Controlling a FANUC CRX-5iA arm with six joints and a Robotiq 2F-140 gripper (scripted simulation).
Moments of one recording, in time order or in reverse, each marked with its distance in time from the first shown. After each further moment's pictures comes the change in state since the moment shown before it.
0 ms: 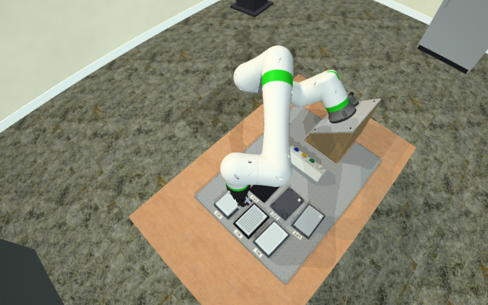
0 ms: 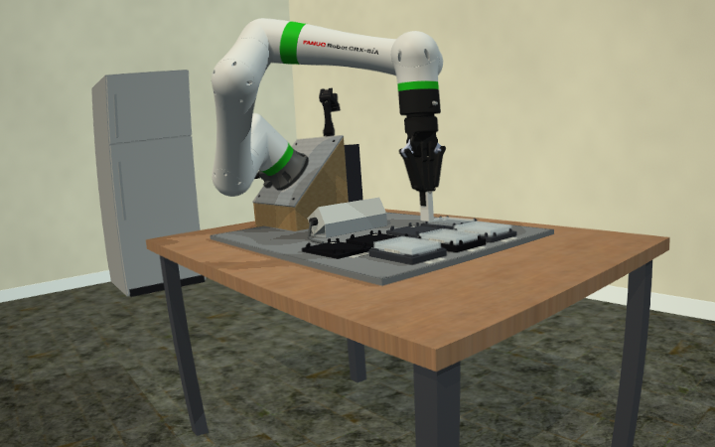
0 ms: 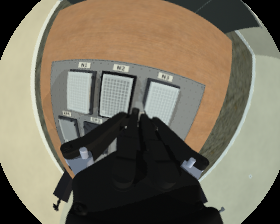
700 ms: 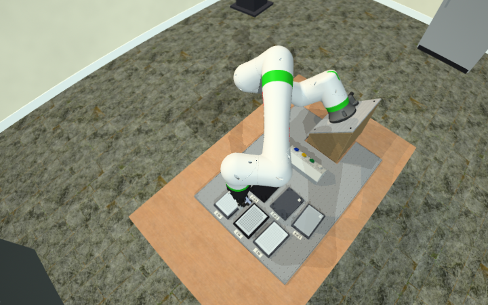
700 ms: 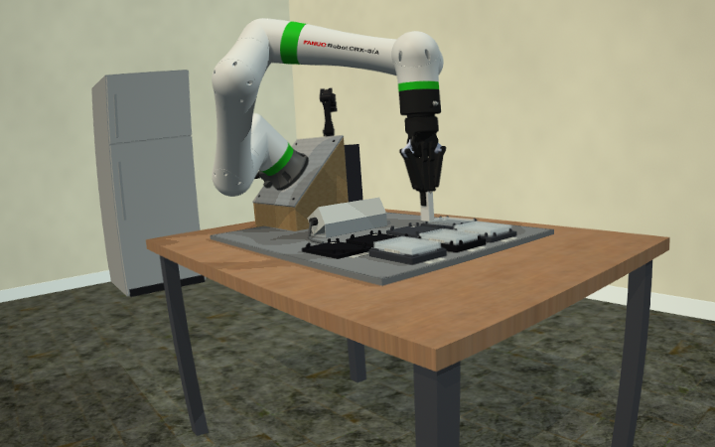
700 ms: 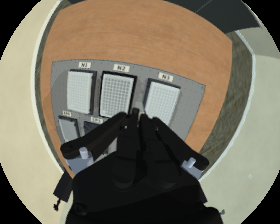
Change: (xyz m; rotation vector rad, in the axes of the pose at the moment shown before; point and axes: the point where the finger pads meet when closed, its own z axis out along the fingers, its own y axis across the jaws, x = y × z) arm 0.000 -0.001 0.000 -0.001 0.000 -0.001
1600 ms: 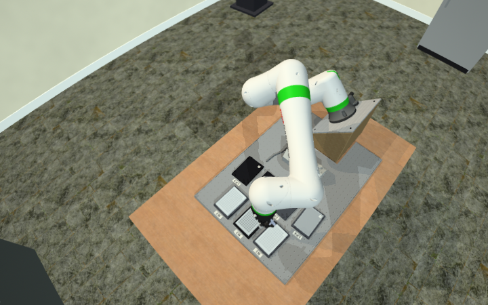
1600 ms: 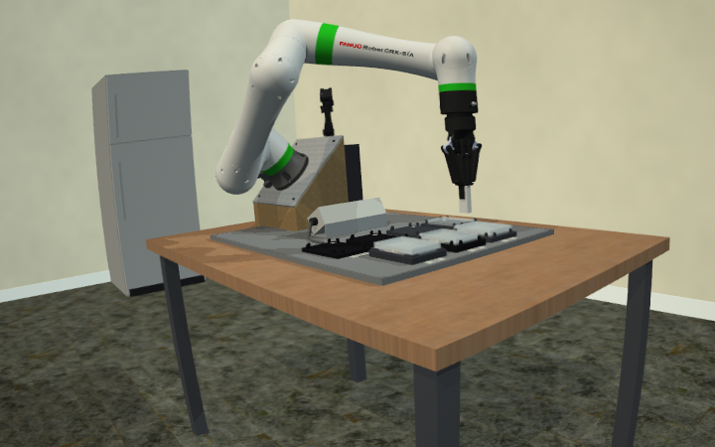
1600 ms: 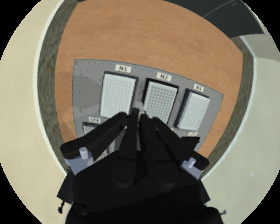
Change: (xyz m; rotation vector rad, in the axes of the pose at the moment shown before) arm 0.000 -0.130 0.000 0.000 0.000 0.001
